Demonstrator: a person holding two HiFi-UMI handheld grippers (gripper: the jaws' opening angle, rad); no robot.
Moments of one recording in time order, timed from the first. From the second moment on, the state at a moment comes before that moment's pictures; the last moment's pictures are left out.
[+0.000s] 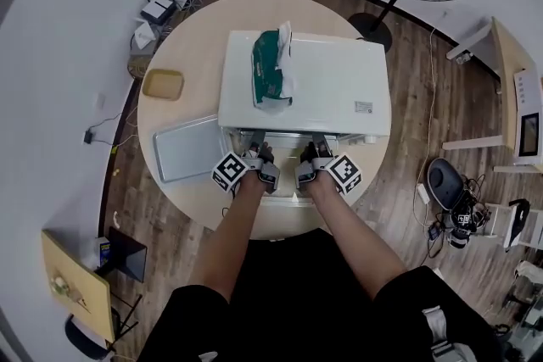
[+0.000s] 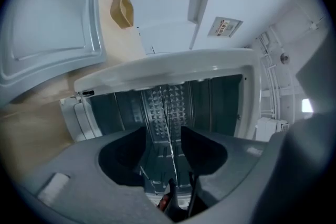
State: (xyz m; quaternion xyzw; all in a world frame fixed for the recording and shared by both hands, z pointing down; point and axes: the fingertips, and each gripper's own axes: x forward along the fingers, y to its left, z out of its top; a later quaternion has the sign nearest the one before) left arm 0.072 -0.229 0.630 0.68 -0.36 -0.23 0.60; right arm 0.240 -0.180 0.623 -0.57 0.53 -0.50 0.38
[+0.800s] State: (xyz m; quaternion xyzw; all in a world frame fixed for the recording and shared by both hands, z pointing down) left arm 0.098 -0.267 0.646 0.63 -0.38 -0.26 0.63; right arm 0.252 -0.213 0.643 -0.57 0.51 -0.52 0.39
